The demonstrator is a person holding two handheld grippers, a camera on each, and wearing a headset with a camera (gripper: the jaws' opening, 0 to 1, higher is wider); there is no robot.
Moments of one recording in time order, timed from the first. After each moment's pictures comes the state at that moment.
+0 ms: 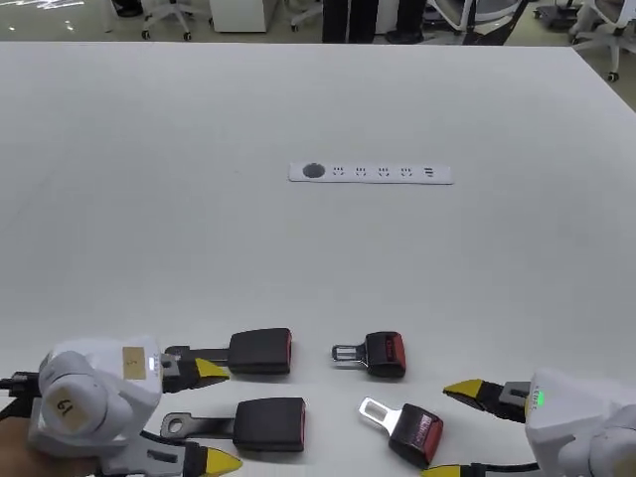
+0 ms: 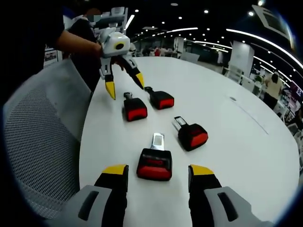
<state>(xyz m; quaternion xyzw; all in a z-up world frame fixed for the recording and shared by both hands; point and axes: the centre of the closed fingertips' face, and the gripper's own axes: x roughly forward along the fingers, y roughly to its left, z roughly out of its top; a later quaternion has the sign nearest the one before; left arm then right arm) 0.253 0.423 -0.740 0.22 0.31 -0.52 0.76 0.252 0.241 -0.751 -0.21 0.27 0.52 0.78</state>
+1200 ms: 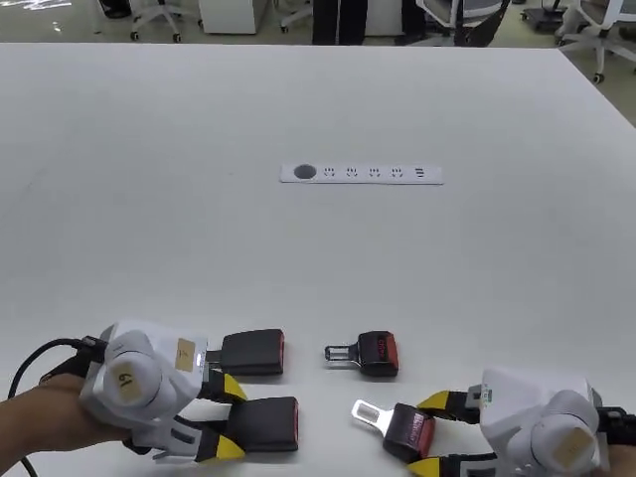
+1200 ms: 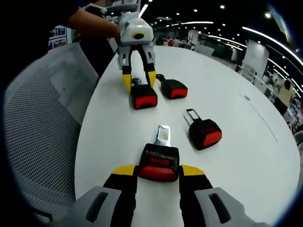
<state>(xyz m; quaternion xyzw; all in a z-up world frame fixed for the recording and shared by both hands) 0.255 0.413 -0.769 0.28 0.33 -0.60 0.67 0.250 0.248 -0.771 -0.26 0.29 0.56 0.73</state>
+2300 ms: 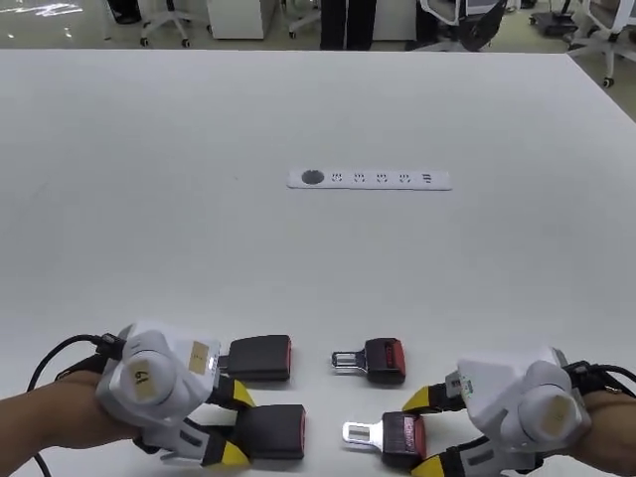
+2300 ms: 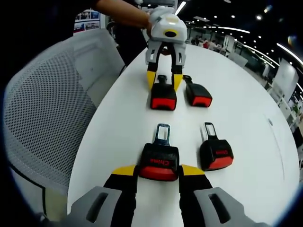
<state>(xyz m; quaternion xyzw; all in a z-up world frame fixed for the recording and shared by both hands) 0.254 0.414 -0.774 0.29 0.35 -0.61 0.65 0.252 0.265 -0.771 -0.32 0.27 0.65 0.63</state>
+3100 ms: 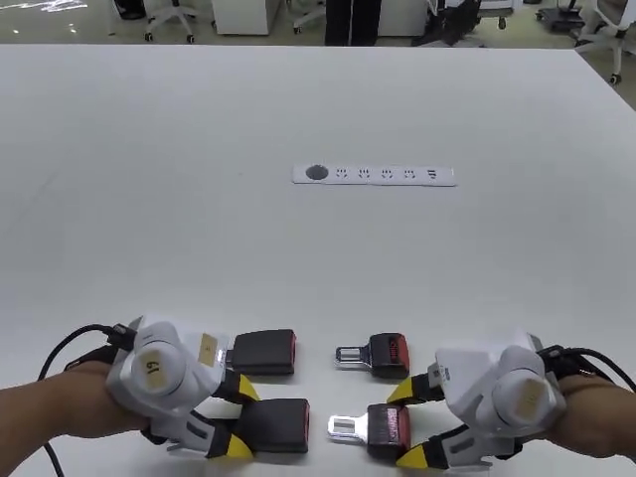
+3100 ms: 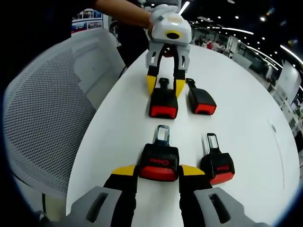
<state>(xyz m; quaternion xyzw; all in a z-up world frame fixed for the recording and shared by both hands) 0.254 0.415 -0.778 0.29 0.35 -0.61 0.65 0.252 0.286 -0.769 -0.33 0.27 0.66 0.62</state>
